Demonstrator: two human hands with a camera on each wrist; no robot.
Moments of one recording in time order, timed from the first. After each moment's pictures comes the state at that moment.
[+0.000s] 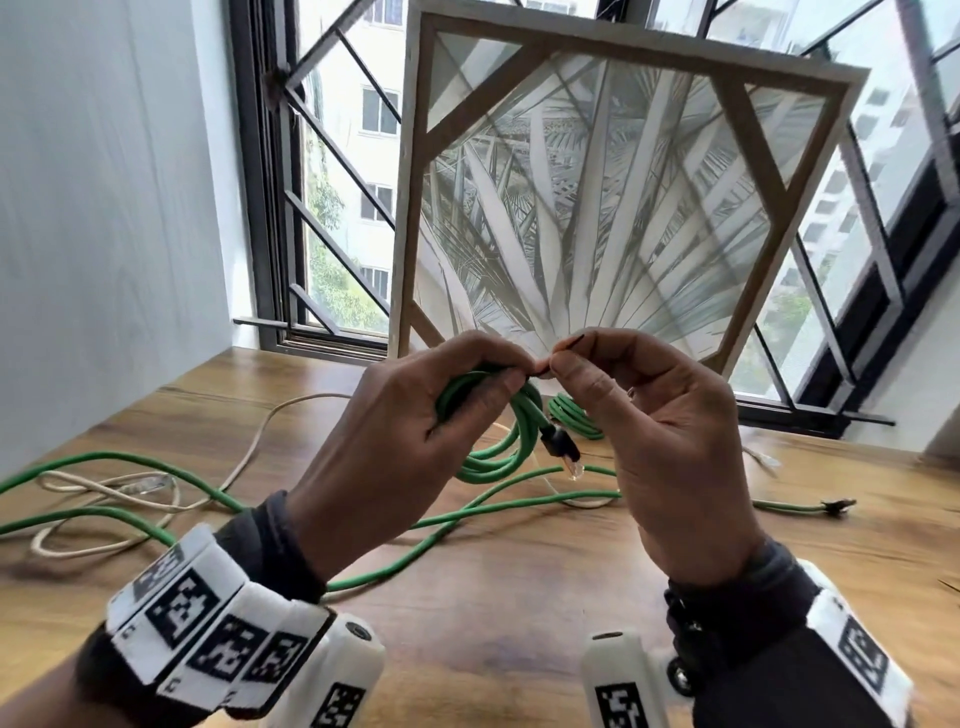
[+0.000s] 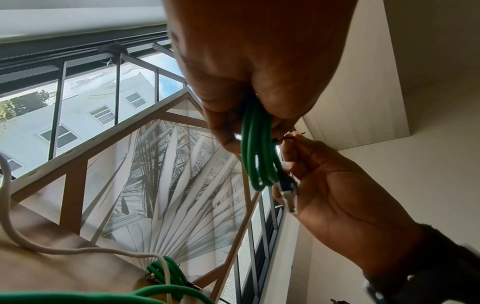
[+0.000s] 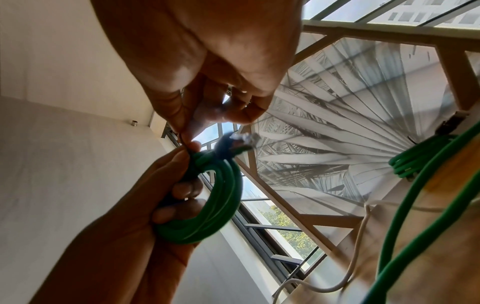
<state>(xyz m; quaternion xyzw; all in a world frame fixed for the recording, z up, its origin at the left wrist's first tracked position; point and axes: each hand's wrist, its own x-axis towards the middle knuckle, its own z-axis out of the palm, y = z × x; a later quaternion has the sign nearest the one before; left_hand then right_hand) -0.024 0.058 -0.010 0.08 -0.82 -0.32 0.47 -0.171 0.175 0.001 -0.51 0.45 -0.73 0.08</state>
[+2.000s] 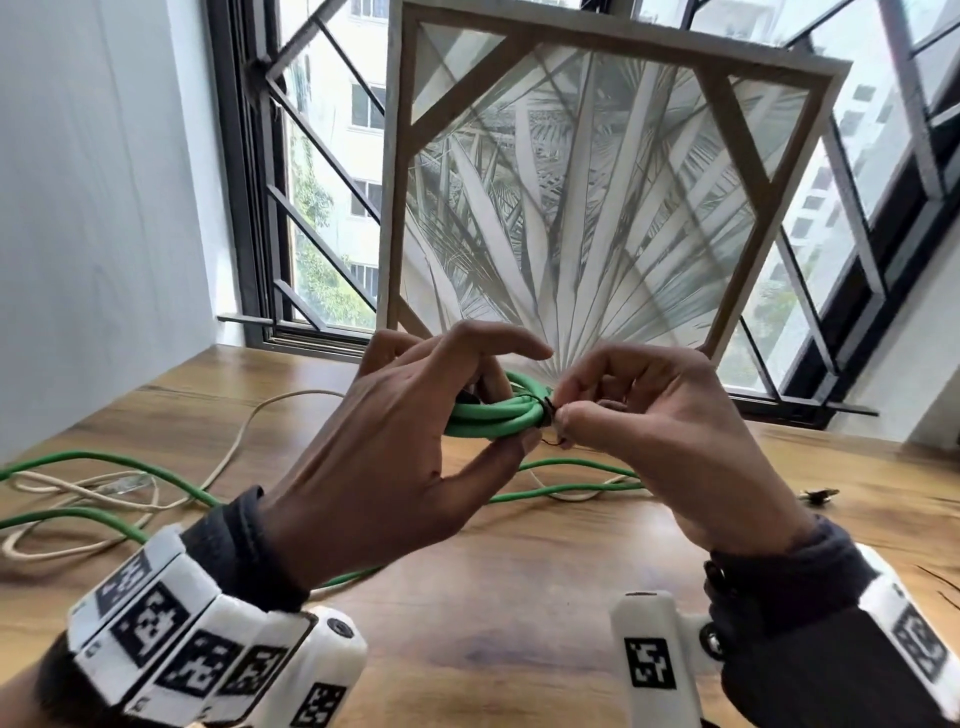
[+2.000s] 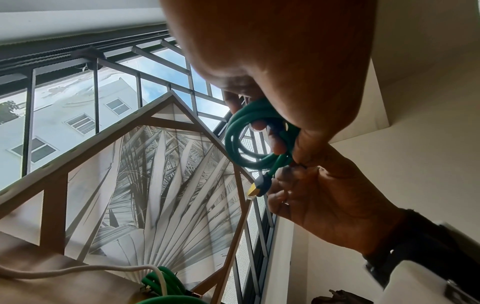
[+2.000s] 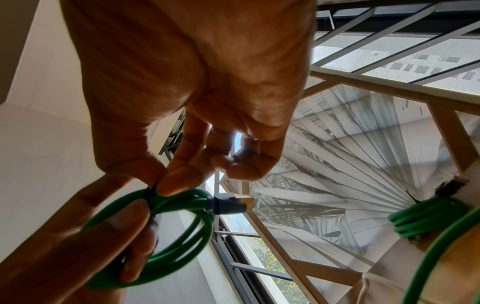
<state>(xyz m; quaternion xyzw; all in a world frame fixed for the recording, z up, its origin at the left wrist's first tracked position) -0.022 0.069 -0.009 0.04 -0.88 -0.13 0.46 -0.194 0.192 0.014 -0.57 0.55 -0.59 0.14</state>
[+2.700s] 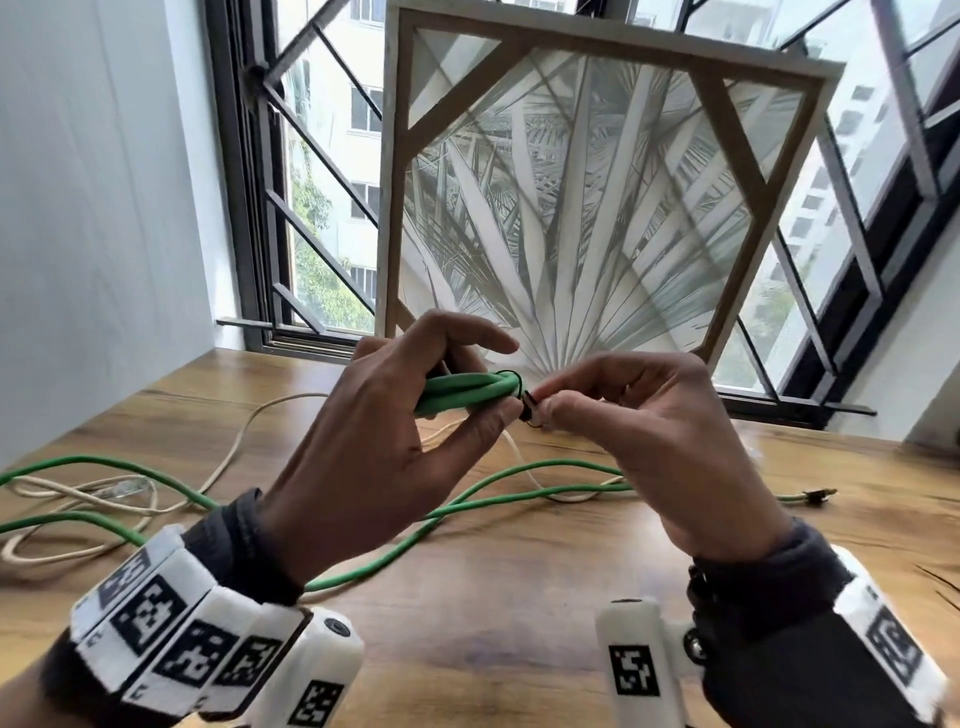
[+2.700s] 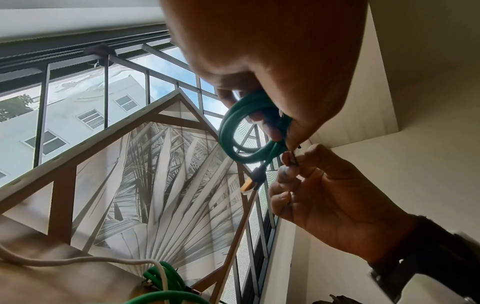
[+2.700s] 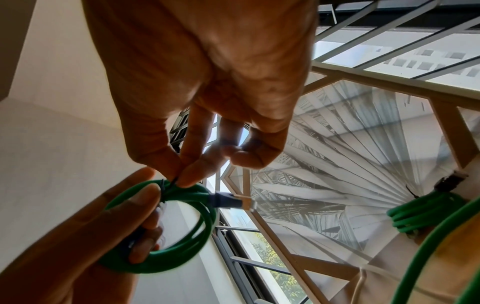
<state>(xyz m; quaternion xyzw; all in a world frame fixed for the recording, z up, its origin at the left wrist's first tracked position) -0.024 0.066 -0.011 0.05 -0.84 -0.23 0.50 -0.193 0.190 0.010 -0.56 0.55 -0.61 0.10</state>
